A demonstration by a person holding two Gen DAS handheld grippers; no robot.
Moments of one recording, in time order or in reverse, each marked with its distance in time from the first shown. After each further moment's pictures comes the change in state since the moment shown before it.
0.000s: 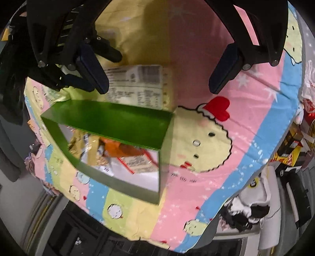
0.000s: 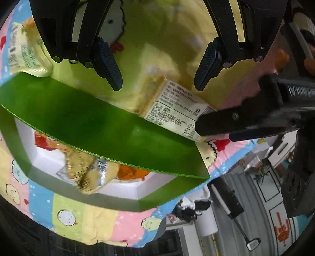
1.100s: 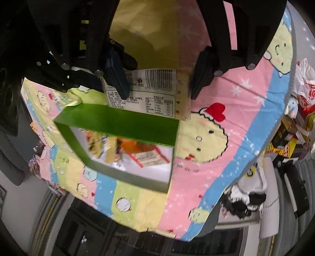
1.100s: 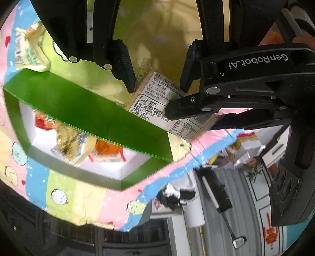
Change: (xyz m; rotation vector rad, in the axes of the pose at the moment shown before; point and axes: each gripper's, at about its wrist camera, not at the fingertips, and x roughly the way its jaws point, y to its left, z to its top) left arm -0.043 -0.023 -0.012 0.051 -0.075 0.005; right arm -0.040 0.037 0.002 -0.051 -0.106 0.014
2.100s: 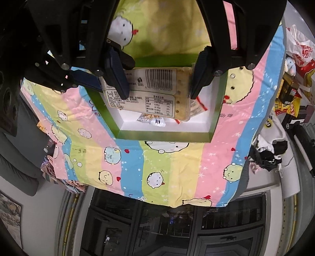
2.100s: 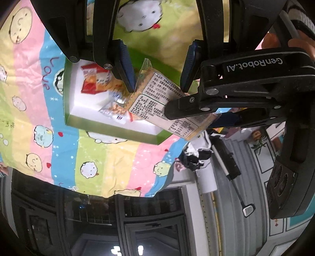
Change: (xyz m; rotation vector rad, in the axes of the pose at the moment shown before) left arm 0.006 -0.085 0.081 0.152 -0.092 -0.018; right arm -0.057 -0.080 0.043 0.061 -0.174 -0.041
